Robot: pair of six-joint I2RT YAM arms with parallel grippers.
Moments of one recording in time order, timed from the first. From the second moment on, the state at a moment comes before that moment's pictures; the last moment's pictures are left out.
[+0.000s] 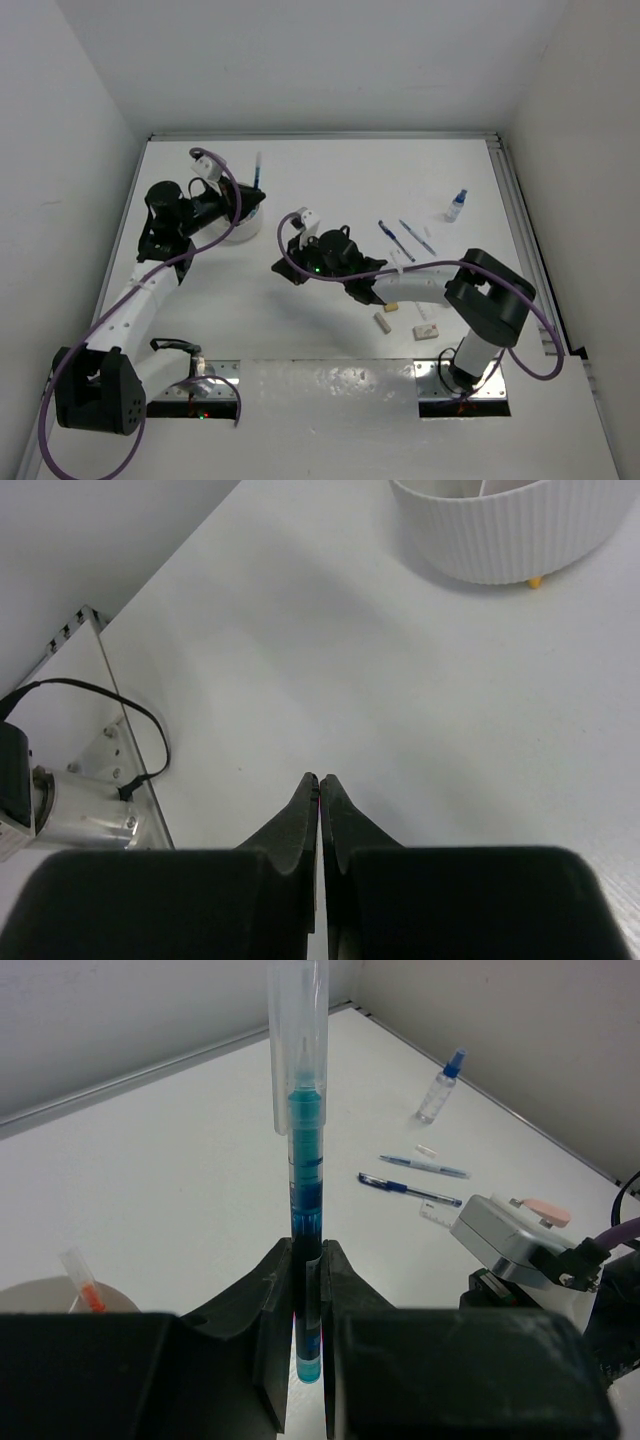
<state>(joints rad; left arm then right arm) -0.09 1.06 0.73 0.29 0.74 -0.18 0.97 1.69 0.80 0.61 -0.13 0.43</state>
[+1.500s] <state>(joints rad) -0.09 0.94 0.64 0.00 0.73 0.10 0.80 1.73 1.17 0.66 -0.19 0.50</state>
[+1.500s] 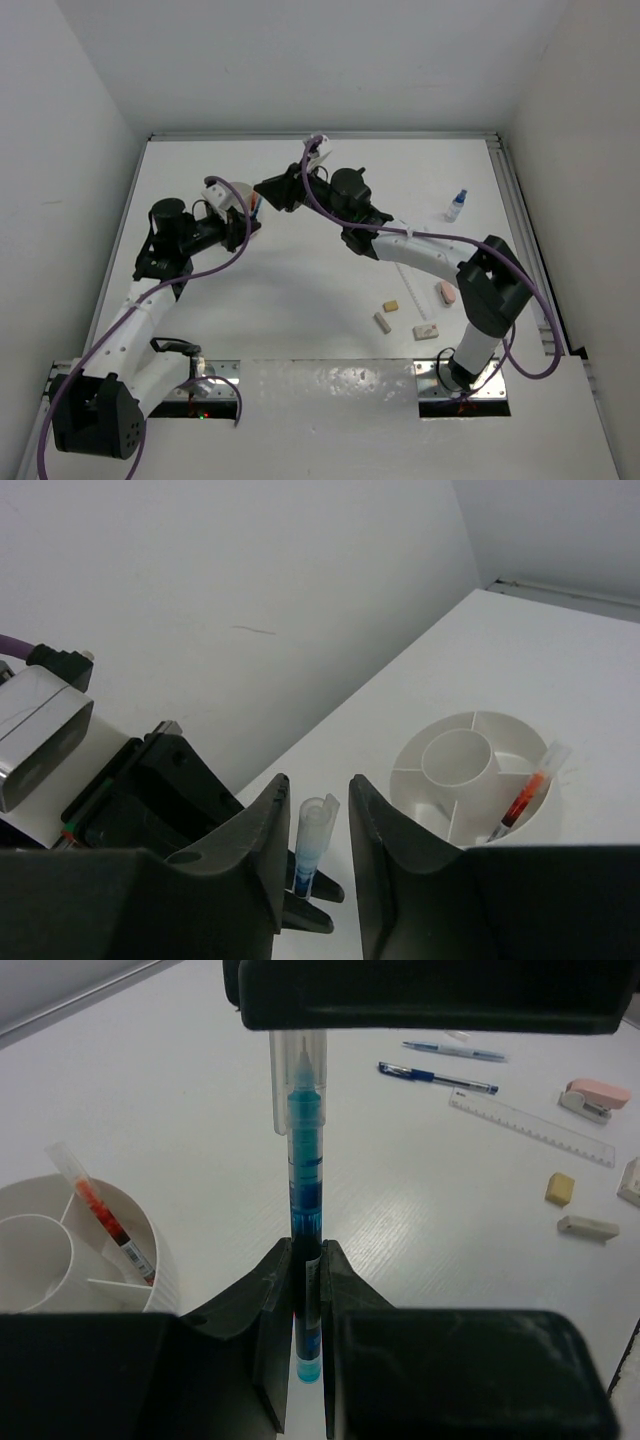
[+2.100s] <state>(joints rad) -0.09 0.94 0.64 0.01 0.72 0.05 0.82 1.74 1.18 0.67 -0.19 0.49</state>
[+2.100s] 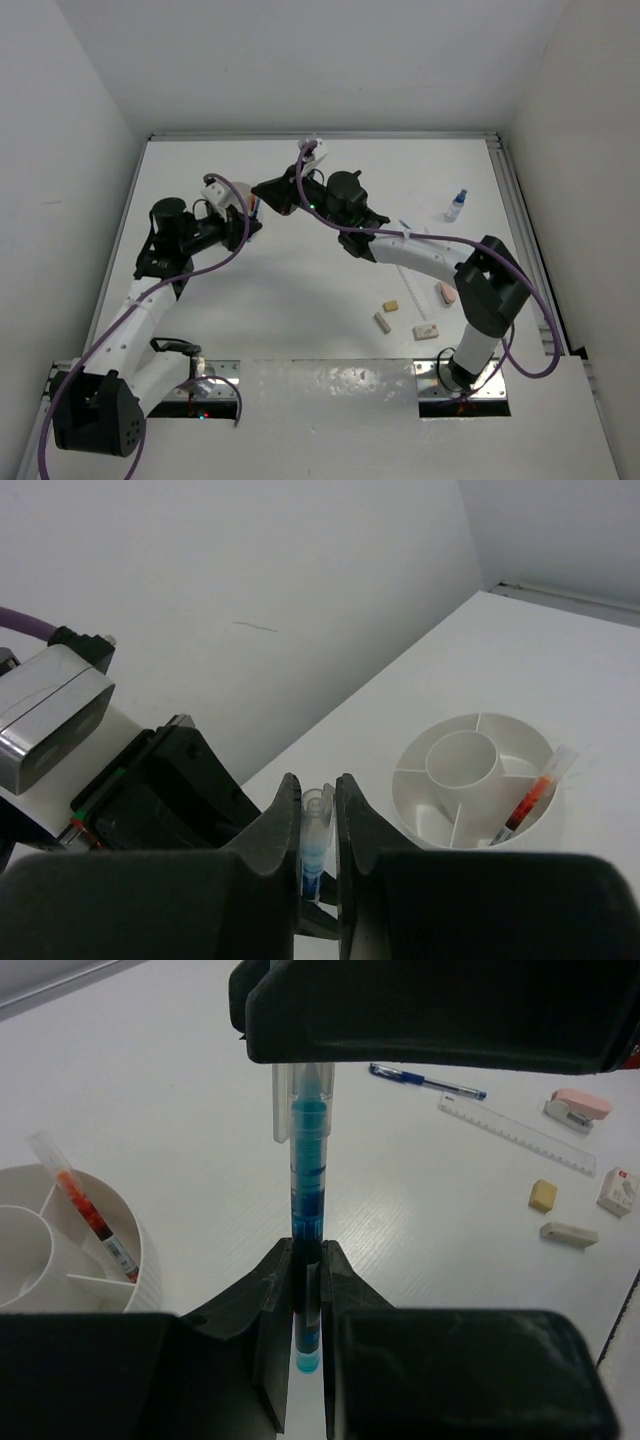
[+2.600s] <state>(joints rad) -0.09 0.98 0.64 0.00 0.76 0.02 0.88 1.70 1.15 0.61 -0.09 0.28</state>
